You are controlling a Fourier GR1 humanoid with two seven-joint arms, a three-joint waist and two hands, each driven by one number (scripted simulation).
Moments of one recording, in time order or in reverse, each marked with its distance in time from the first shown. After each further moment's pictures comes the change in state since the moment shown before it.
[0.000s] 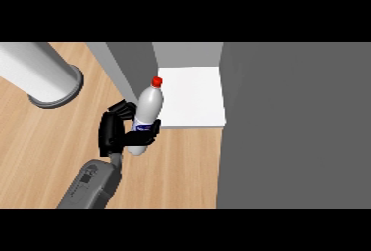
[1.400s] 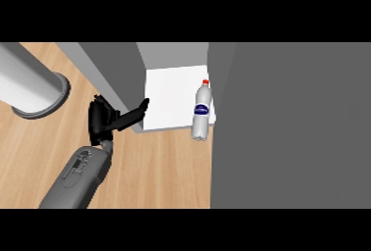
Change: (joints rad) left arm -0.098 0.078 0.014 0.102 -0.103 0.174 0.048; right arm -0.066 -0.058 0.037 0.027 -0.033 0.024 -0.017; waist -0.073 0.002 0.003
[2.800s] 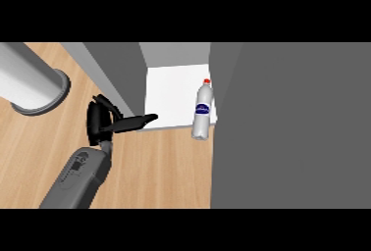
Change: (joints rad) left arm 0.016 -0.019 0.038 -0.029 0.064 -0.097 -0.075; right arm -0.052 -0.038 -0.006 0.003 -0.015 -0.046 0.019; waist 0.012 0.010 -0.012
